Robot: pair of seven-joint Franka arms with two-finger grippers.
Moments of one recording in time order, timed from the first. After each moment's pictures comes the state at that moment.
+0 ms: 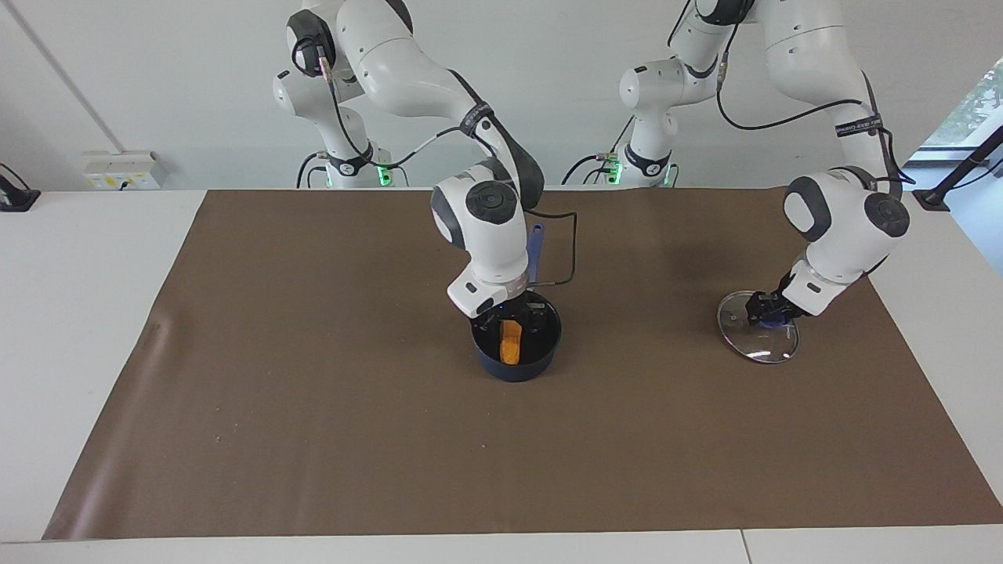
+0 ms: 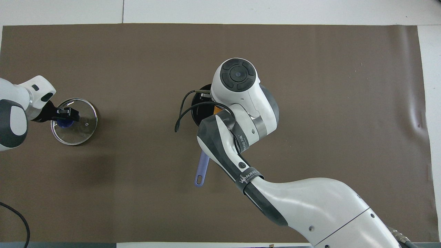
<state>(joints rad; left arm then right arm) 0.14 0.24 -0.01 -2.02 -0.02 2.21 0.20 0.60 0.56 -0.06 -1.45 0.09 2.11 0.66</state>
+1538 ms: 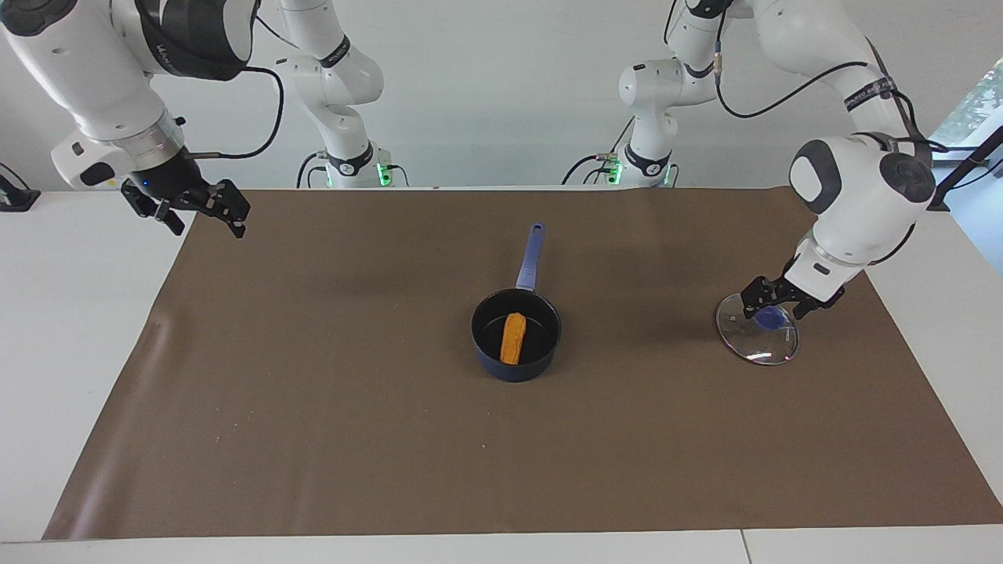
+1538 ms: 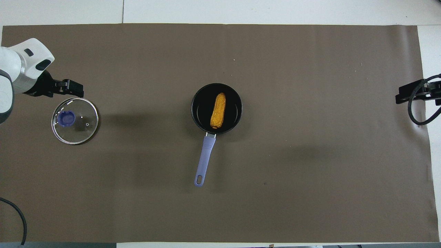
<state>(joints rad) -0.01 0.19 -0.03 -1.69 0.01 1.88 0.06 0.00 0.05 -0.10 -1.58 -0.01 1.59 -0.03</state>
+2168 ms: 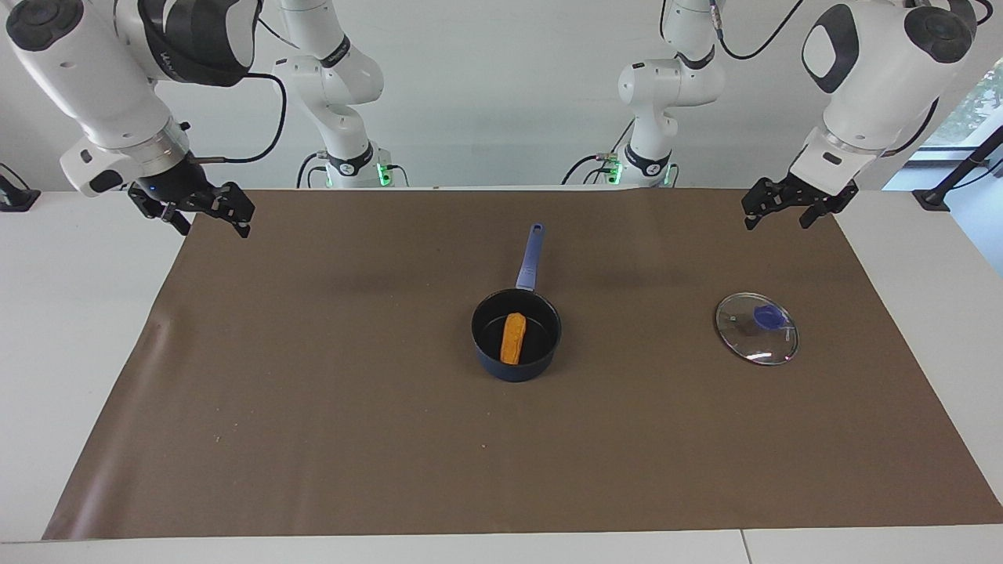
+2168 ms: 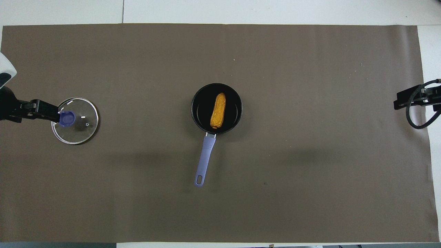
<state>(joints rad) -0.03 -0.05 -0.02 -1.74 0.02 1.59 0.01 0.01 0.03 -0.12 -1.62 -0.01 1.57 -0.03</state>
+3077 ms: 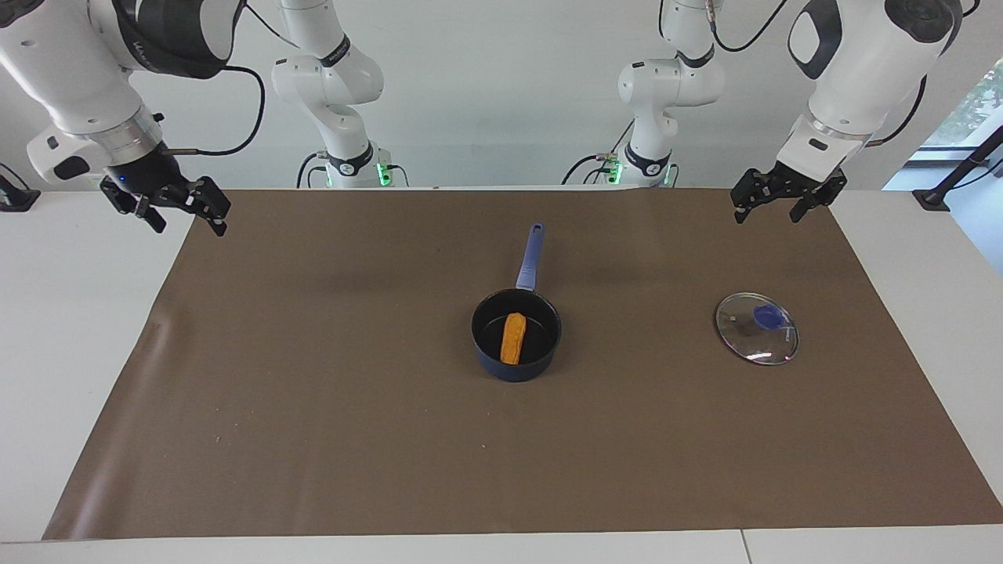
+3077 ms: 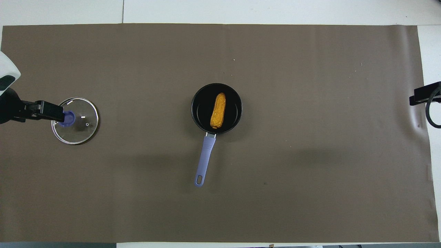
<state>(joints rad) -0.06 -0.07 -0.03 -1.73 0.01 1.61 0.00 0.01 0.02 -0.16 -1.61 -0.01 1.61 -0.06</state>
